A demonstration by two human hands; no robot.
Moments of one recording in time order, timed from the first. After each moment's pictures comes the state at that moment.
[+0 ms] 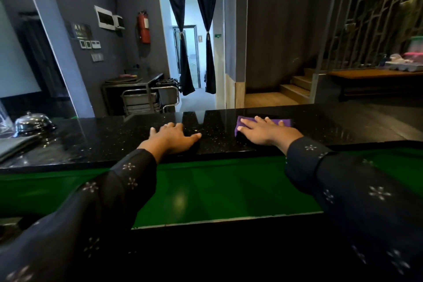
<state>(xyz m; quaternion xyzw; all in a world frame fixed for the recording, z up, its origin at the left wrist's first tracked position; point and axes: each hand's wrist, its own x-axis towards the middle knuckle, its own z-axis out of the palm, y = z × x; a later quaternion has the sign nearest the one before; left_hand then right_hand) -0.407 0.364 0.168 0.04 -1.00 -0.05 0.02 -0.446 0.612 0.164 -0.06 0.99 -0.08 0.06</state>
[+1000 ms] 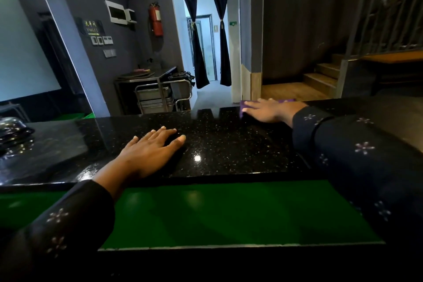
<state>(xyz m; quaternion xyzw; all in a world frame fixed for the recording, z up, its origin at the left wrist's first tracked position) -0.435 0.369 0.143 0.03 -1.00 -0.08 0.02 -0.611 0.642 0.157 -0.11 0.99 -0.09 0.07</state>
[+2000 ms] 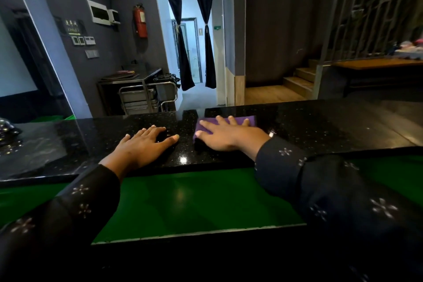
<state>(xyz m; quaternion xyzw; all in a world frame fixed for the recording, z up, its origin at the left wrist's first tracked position) -0.429 0.378 0.150 0.05 -1.00 -0.08 0.01 -0.463 0.588 0.165 -0.17 0.98 -0.07 0.09</state>
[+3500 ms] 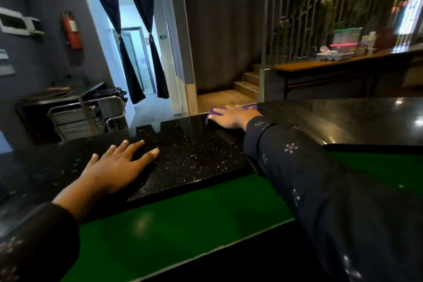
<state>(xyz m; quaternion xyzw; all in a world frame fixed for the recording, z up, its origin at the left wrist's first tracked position) -0.470 0.492 0.146 -0.02 -1.00 -0.05 0.00 -0.575 0.779 0.166 0.01 1.00 -0.08 0.04</state>
